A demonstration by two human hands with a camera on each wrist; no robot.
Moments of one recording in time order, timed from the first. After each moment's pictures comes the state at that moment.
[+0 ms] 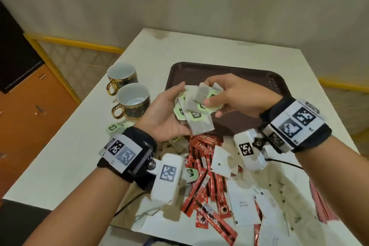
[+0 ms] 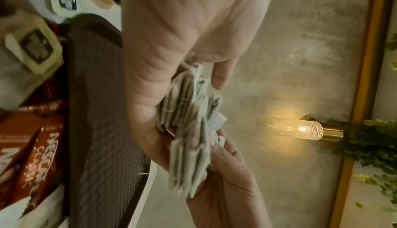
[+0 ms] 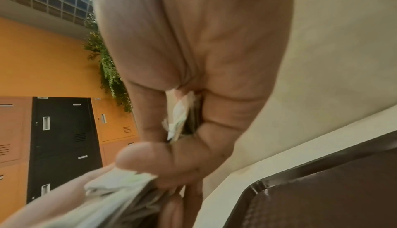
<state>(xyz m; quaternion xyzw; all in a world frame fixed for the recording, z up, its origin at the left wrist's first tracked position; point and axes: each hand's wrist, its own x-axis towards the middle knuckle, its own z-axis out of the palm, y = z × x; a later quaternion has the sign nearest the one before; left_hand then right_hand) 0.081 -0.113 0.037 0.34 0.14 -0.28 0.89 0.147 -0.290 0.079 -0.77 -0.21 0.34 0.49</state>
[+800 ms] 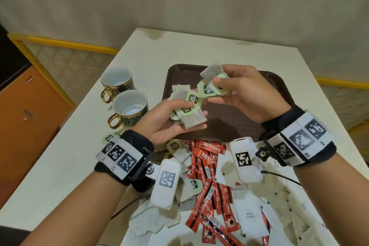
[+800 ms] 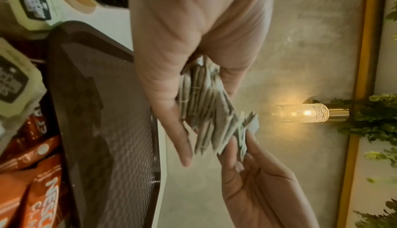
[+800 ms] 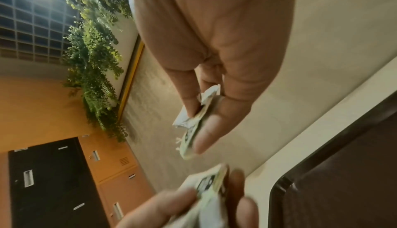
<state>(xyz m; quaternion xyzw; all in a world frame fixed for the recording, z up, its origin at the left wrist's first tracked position) 0.103 -0.105 0.029 0.38 0.15 -0.21 0.89 0.153 -0.282 0.084 -0.68 -0.09 0.21 0.70</state>
